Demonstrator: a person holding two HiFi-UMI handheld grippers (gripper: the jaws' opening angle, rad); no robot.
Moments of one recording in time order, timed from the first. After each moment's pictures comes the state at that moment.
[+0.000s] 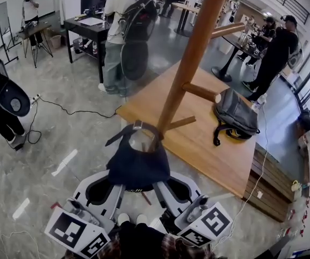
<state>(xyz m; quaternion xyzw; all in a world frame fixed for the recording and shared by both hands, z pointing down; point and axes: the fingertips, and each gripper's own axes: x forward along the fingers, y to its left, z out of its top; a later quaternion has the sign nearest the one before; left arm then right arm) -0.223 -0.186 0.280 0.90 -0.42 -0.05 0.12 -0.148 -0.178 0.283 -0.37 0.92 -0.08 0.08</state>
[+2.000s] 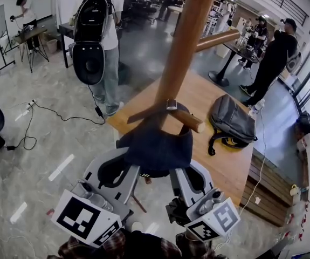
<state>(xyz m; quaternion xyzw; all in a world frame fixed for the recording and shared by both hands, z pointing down) -0.156 -0.264 0.220 0.92 -0.38 -0.08 0.02 -0.079 -0.248 0.233 -0.43 0.89 -0.02 0.15</state>
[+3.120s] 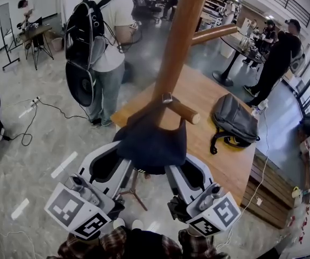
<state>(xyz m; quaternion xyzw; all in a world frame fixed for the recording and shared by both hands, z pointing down) -0.169 -0.256 0.225 0.91 -0.37 -0.15 0.06 -0.078 -0.239 0.242 -0.39 0.91 -0.02 0.13</state>
